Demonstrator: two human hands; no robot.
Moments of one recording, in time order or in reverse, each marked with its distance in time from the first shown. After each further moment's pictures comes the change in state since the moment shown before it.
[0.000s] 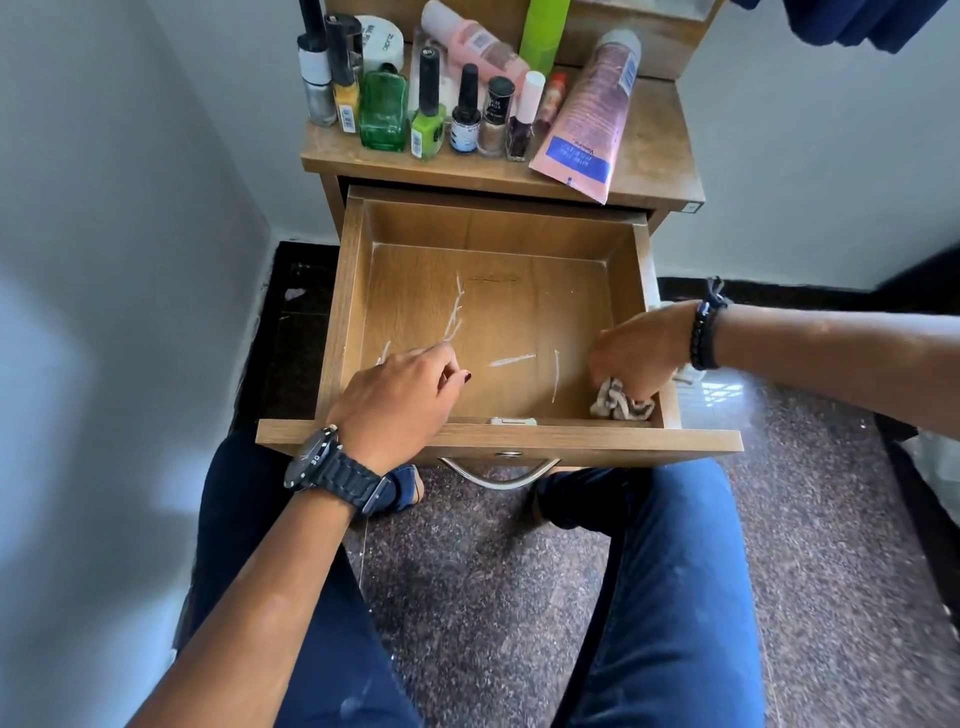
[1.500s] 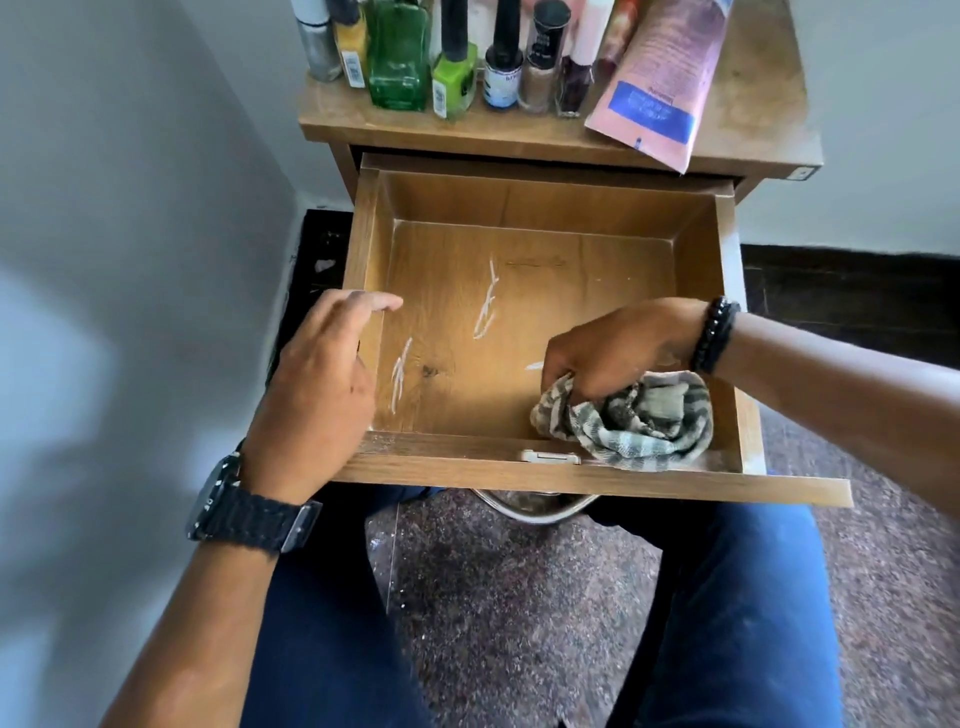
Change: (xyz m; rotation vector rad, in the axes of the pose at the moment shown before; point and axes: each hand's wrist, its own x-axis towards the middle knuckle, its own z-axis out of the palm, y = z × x) left_hand 0.004 -0.052 -0.016 -0.179 0.296 -0.087; right_hand 0.057 -0.011 -0.039 0.686 -0.067 -0.220
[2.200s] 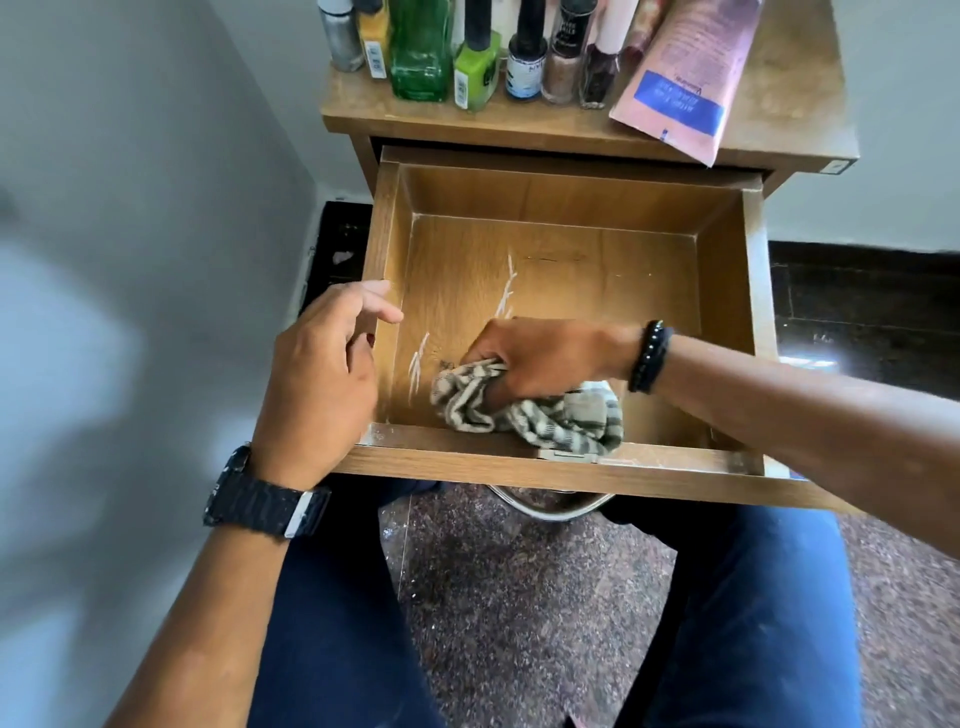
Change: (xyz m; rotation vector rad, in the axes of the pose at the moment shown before) left_hand -0.001 -0.006 0.000 -0.163 0.096 -0.066; right_hand 0.032 -0.031 0.008 0.271 0.214 -0.332
